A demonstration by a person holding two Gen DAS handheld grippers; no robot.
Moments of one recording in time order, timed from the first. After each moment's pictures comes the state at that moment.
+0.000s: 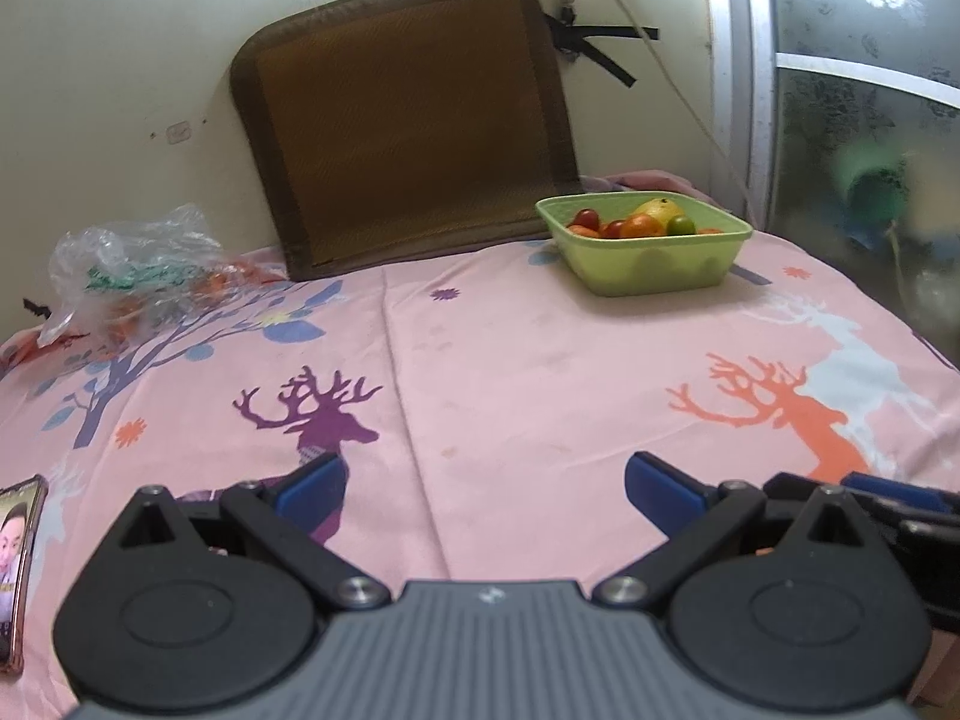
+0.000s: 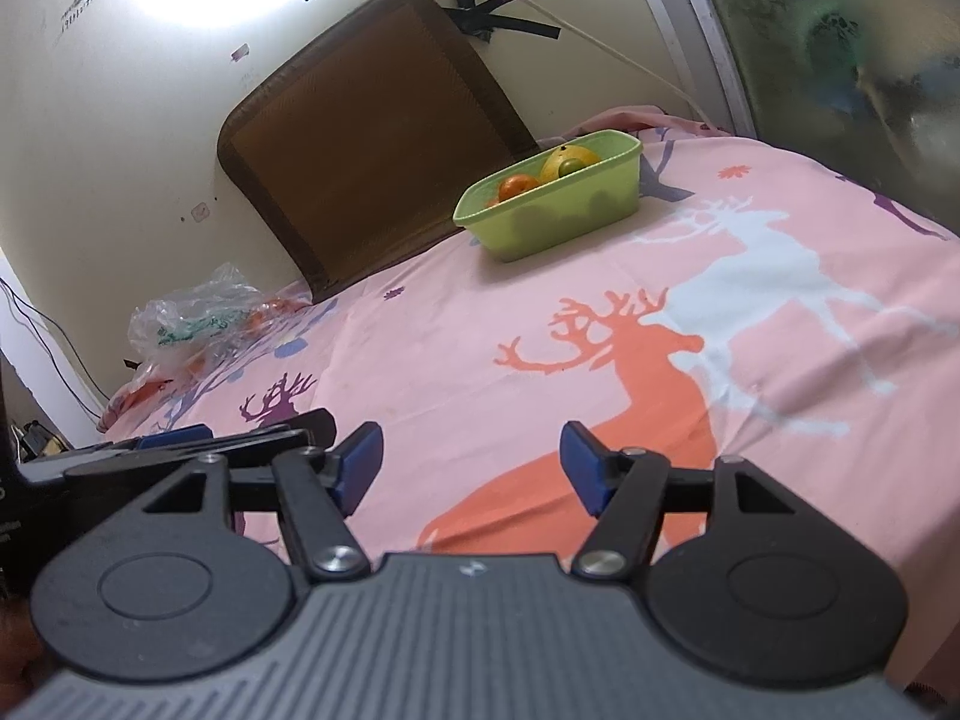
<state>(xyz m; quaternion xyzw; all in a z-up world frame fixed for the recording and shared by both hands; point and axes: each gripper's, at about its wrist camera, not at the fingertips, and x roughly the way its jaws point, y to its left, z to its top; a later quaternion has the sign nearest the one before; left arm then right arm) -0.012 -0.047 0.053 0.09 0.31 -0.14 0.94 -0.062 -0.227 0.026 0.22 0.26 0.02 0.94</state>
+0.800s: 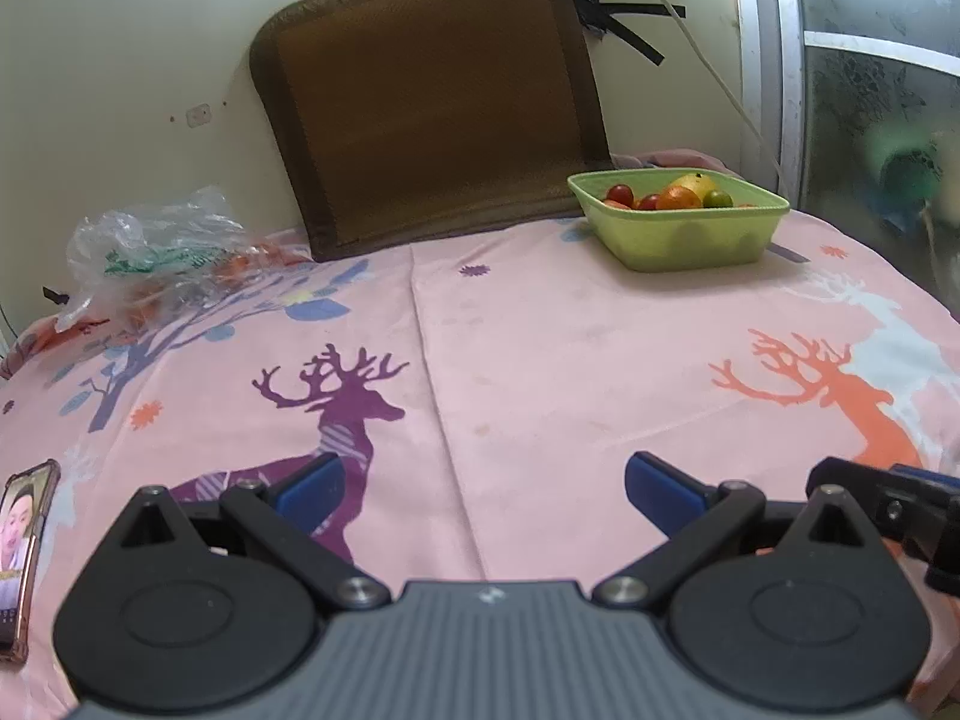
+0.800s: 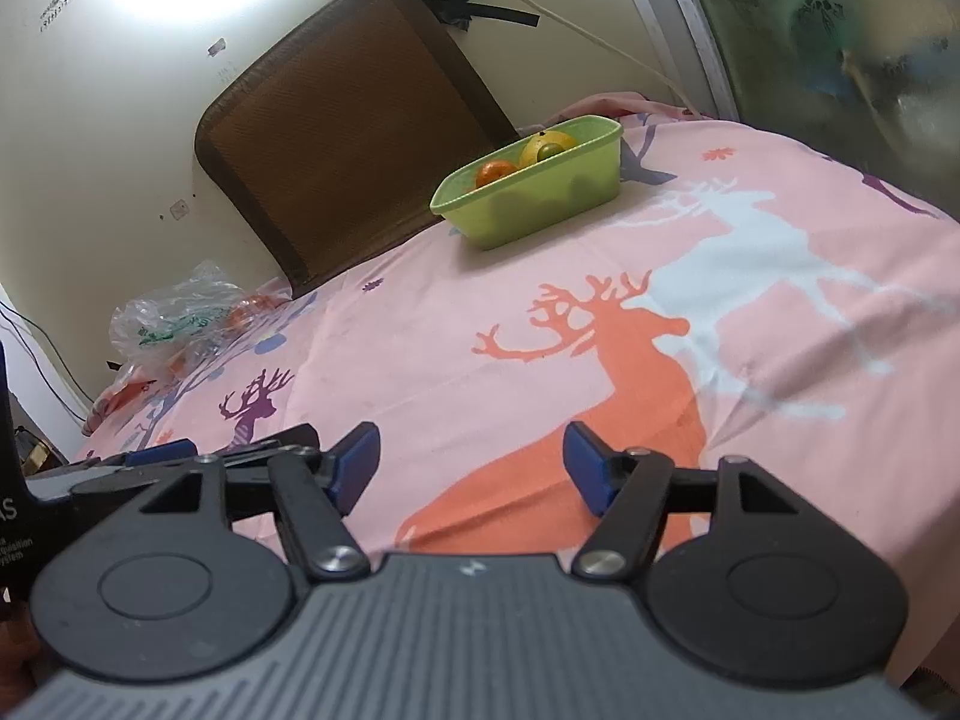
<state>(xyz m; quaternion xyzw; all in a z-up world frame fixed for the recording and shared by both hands) -0.004 -0.045 0.037 0.10 0.32 -0.12 0.94 -0.060 -0.226 0.021 0.23 0.27 0.00 0.93</state>
